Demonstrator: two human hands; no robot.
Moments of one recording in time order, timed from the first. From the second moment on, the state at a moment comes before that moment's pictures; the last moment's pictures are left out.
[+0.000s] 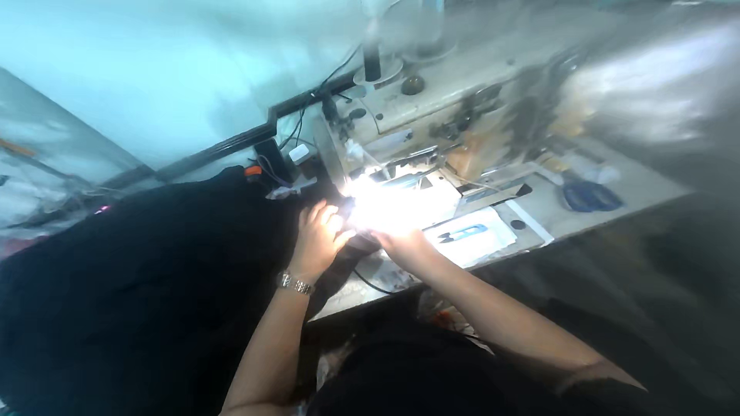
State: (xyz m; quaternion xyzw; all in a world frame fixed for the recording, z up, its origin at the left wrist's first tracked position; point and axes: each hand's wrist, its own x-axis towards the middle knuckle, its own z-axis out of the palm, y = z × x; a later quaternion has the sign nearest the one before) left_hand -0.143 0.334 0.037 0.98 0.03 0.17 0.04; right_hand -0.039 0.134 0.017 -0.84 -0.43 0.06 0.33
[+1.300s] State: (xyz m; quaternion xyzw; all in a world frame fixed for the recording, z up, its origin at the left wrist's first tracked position) left_hand -0.096 0.362 0.020 0.95 0.10 0.27 0.10; right_hand -0.022 0.133 0.018 -0.80 -0.52 0.01 0.31
